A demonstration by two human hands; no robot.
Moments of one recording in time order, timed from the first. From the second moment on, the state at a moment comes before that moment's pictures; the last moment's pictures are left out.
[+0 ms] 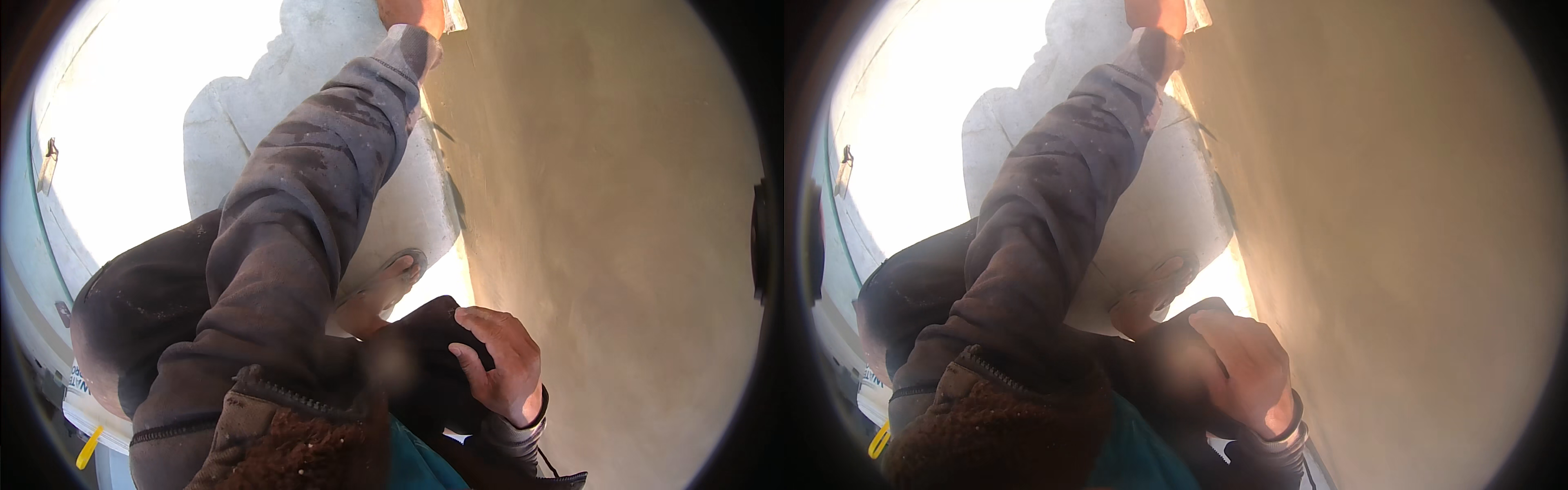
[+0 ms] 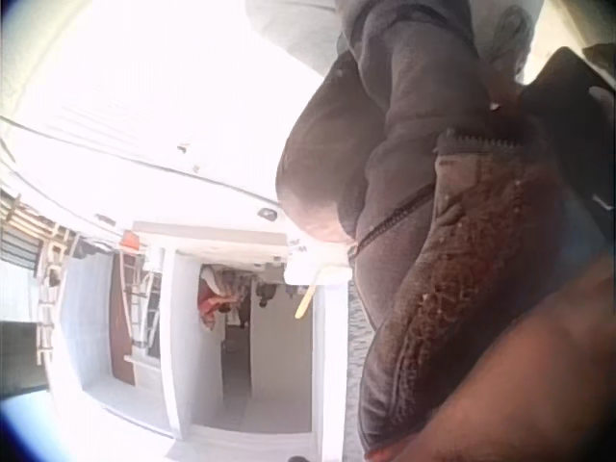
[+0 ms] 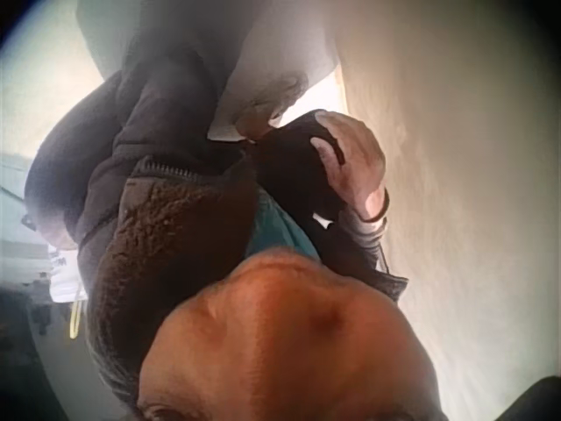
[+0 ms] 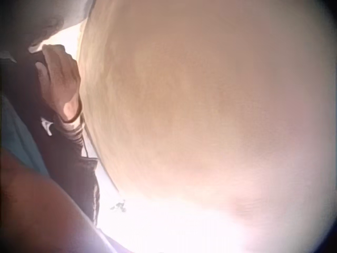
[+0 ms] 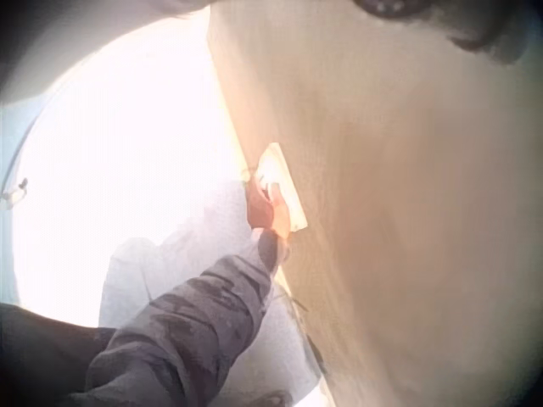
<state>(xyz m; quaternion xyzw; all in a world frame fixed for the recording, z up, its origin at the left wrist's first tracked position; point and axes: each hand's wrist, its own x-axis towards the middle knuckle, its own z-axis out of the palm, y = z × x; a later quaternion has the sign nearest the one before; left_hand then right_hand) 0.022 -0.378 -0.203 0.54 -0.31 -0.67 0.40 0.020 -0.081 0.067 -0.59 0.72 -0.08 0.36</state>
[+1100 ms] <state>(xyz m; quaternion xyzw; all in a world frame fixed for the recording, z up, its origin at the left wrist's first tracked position) -0.022 -0.151 -0.188 0.50 -0.50 -0.49 0.52 0.017 -0.150 0.072 -0.67 0.65 -0.12 0.34</state>
